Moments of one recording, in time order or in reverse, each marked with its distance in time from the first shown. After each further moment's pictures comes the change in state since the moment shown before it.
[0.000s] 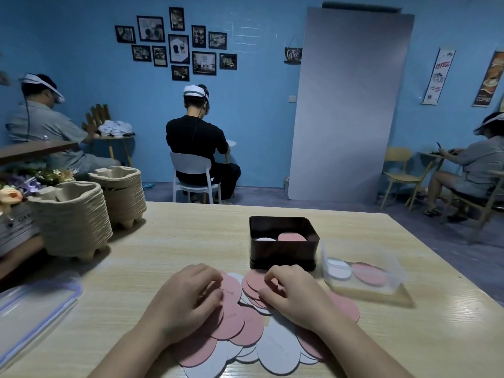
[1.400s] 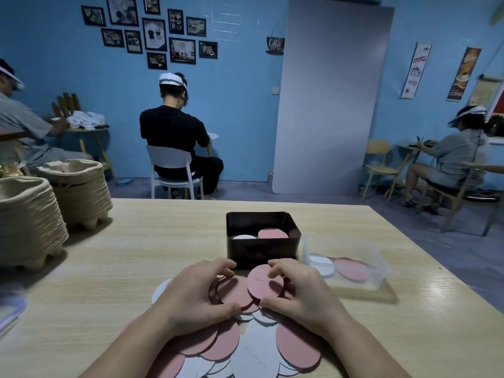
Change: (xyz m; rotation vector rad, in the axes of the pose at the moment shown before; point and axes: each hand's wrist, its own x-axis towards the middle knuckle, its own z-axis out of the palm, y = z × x) left_hand 0.050 0.020 0.046 -0.100 -0.188 -0.018; right_hand -0.021 0.042 -0.018 0.282 0.145 -0.022
